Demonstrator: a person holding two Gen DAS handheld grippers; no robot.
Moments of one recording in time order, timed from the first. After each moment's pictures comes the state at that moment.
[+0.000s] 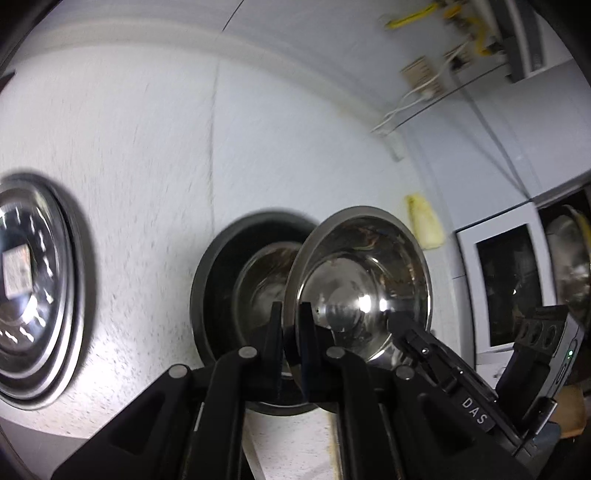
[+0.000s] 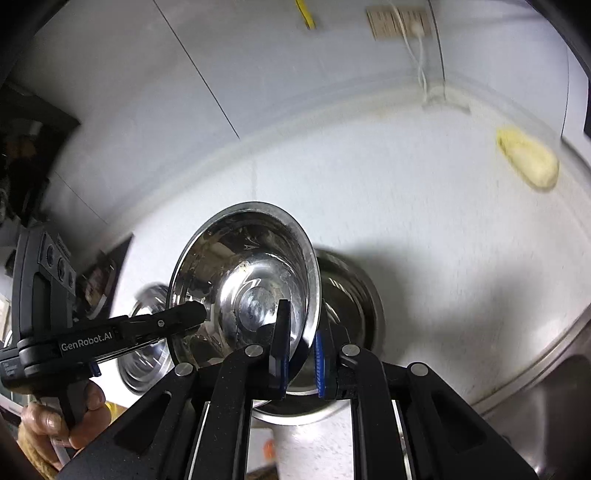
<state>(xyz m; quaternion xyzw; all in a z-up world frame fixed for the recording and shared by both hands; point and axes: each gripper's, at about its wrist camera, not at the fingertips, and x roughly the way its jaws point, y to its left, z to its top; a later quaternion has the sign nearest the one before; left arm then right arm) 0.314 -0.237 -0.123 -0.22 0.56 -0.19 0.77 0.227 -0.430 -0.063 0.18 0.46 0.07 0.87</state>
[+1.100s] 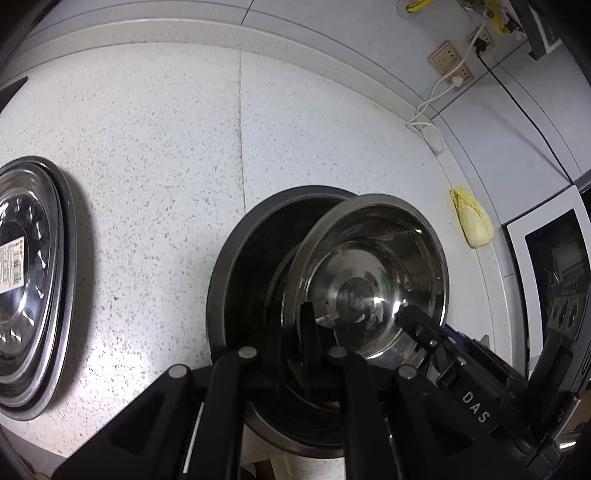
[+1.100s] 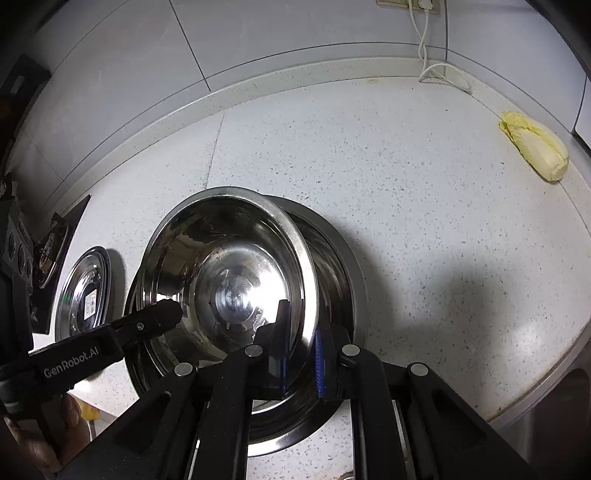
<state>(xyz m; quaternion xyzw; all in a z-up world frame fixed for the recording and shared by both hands) 0.309 -0.265 -0.167 -0.17 0.54 -0.13 0.81 0.233 -0.416 -0.117 0.11 0.49 0.04 0.86</state>
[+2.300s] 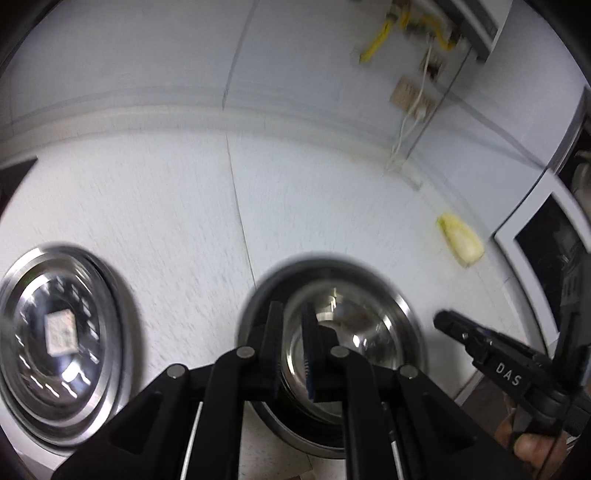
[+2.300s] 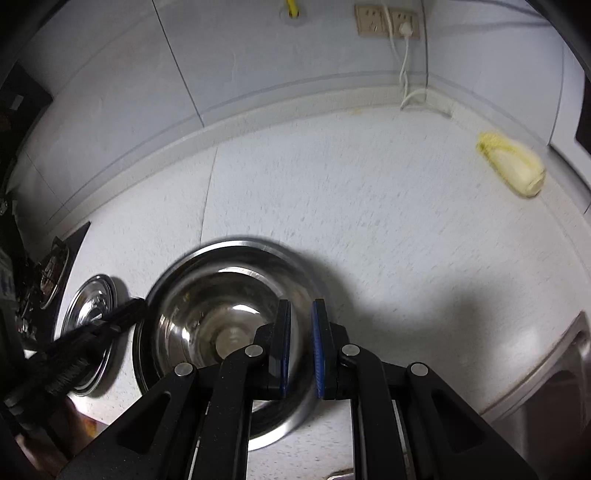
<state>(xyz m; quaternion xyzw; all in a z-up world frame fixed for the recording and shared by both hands) 0.281 -0.242 -0.102 -0.11 0.41 -0.13 0.90 0.216 -0.437 -0.082 0.12 0.44 0.02 0.89</state>
